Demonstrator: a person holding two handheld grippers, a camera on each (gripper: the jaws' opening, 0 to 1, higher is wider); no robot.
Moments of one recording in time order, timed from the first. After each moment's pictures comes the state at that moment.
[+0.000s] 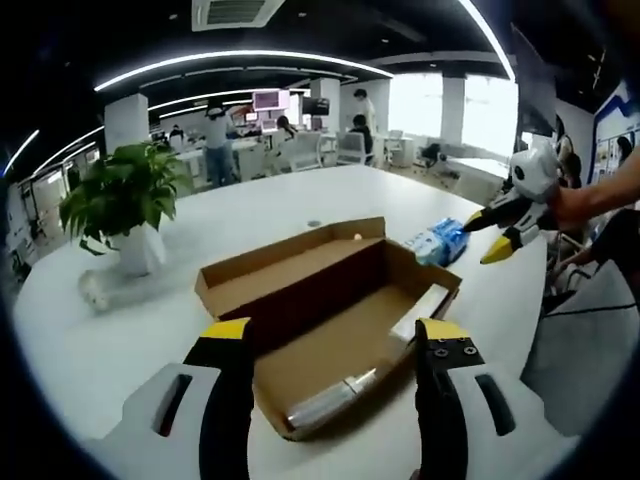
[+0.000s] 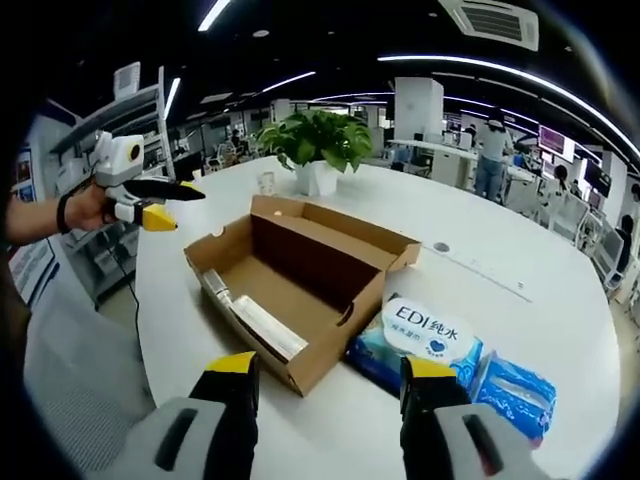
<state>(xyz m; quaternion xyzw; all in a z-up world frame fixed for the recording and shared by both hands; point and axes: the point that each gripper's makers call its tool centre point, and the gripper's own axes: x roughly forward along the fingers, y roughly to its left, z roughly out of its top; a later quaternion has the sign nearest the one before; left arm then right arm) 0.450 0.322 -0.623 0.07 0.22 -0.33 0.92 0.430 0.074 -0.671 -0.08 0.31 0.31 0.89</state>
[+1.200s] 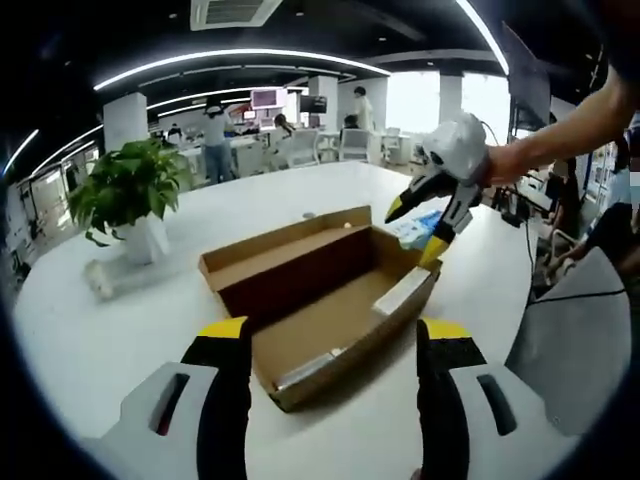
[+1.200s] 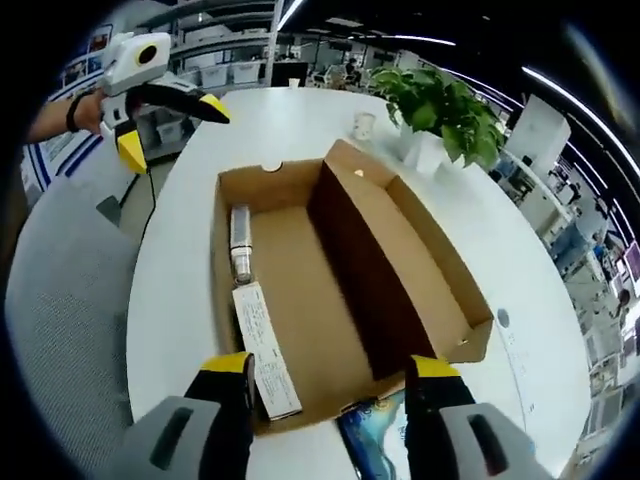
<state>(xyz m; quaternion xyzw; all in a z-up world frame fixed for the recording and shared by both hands) 0.414 0.334 -0.621 0.07 0.23 -0.33 0.91 0.479 0.148 -0.693 -0.32 0.35 0.47 0.74</state>
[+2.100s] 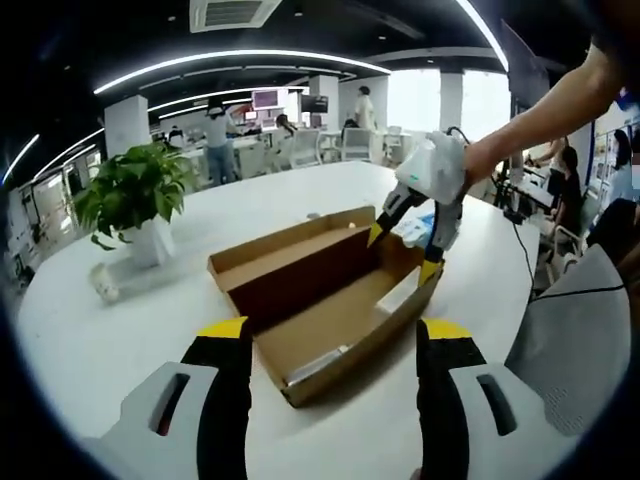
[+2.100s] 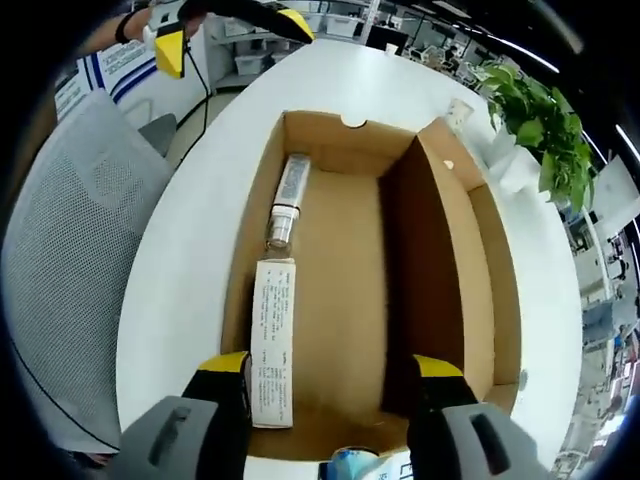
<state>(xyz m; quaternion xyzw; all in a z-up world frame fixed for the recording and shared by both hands) 0.413 0.345 -0.616 0.08 0.23 -0.33 0.91 0.474 0.172 -0.726 -0.44 0.35 0.55 0.62</state>
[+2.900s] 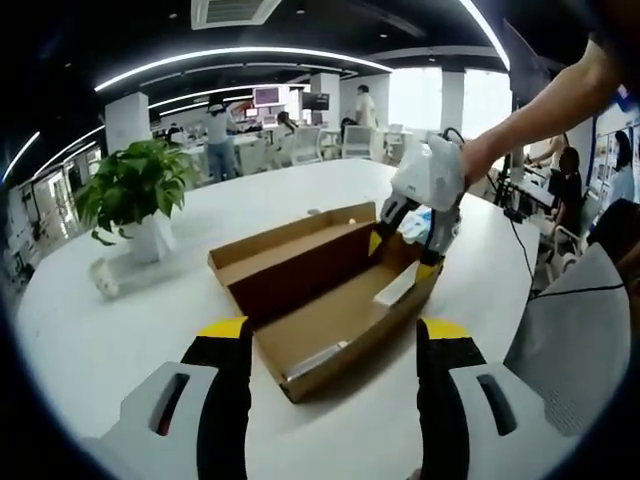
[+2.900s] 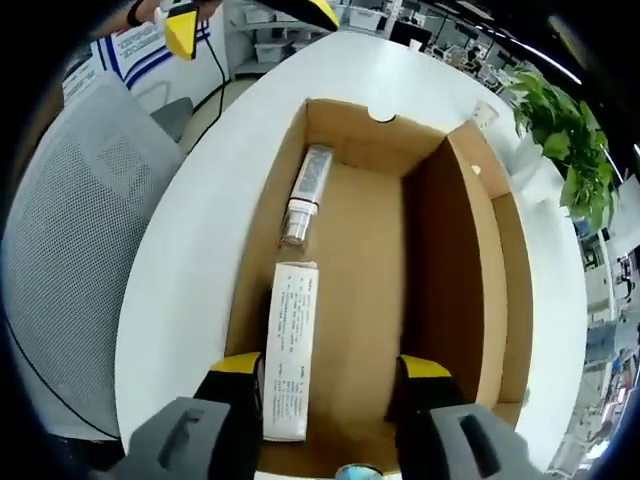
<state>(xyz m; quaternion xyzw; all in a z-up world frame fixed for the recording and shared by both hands) 0.412 0.346 -0.620 0.08 0.23 -0.33 0.91 0.465 0.183 -0.743 -0.48 0.36 0.56 0.57</state>
